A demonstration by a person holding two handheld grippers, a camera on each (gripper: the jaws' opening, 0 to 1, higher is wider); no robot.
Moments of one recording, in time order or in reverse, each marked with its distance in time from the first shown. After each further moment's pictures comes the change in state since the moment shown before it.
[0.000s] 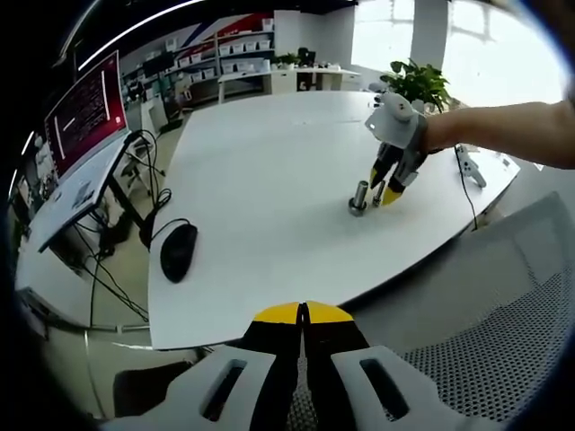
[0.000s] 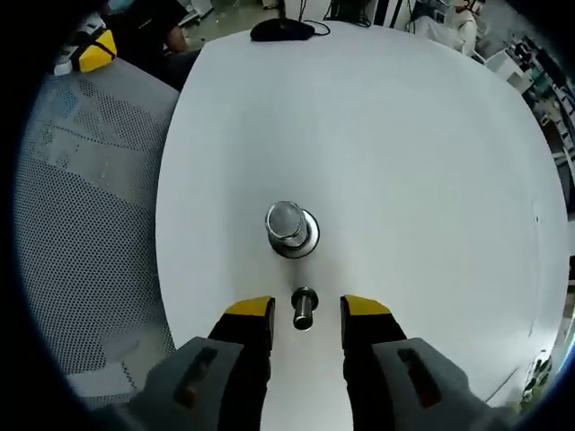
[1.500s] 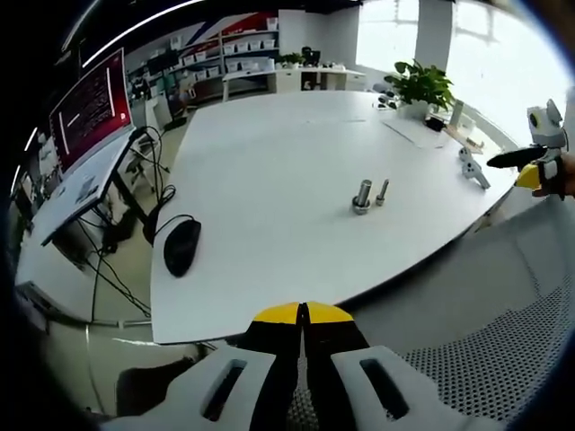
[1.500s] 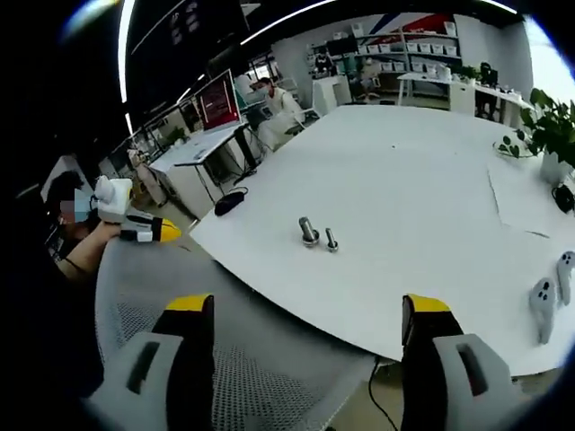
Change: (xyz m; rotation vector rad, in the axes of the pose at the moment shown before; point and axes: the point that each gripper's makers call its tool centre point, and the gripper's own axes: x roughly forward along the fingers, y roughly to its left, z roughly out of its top) left arm -0.003 0.003 -0.005 -0.019 0.009 0.029; right arm -0.178 0.137 -0.081 0.856 -0.680 -0.181
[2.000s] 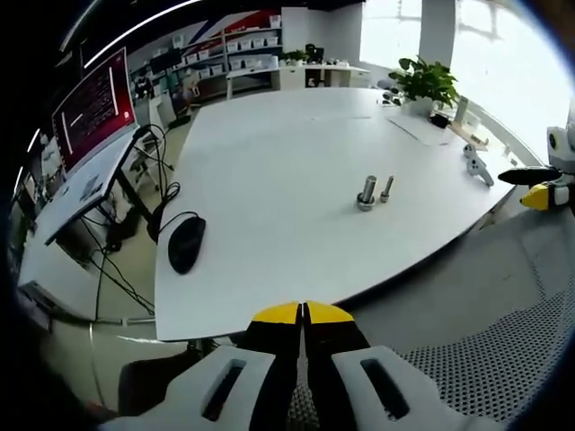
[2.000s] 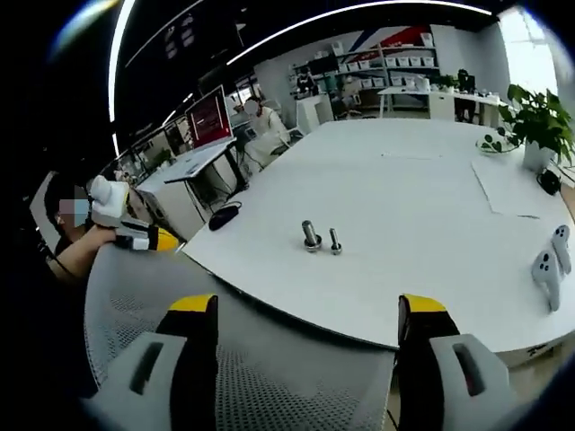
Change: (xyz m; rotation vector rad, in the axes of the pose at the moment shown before) left arm -0.001 0.002 -0.001 0.001 0.005 0.014; right arm 0.011 0.012 -0.011 0.015 -0.092 -0.120
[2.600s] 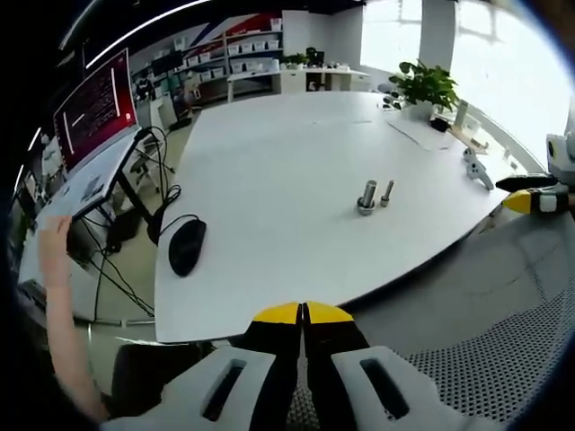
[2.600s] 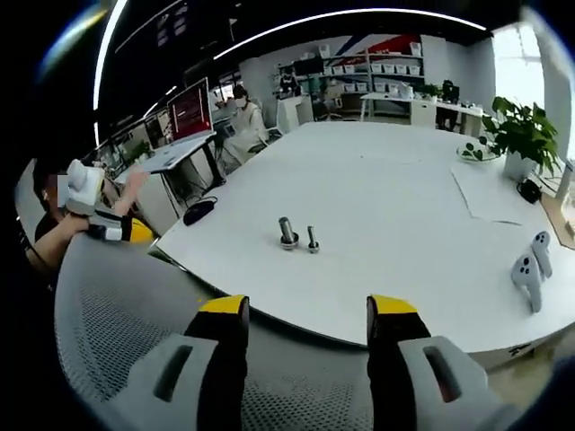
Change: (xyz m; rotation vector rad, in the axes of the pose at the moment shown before) left arm 0.000 0.001 0.002 -0.012 -0.024 0.005; right arm 0.007 -0.010 -0.013 -0.105 0.056 -0.136
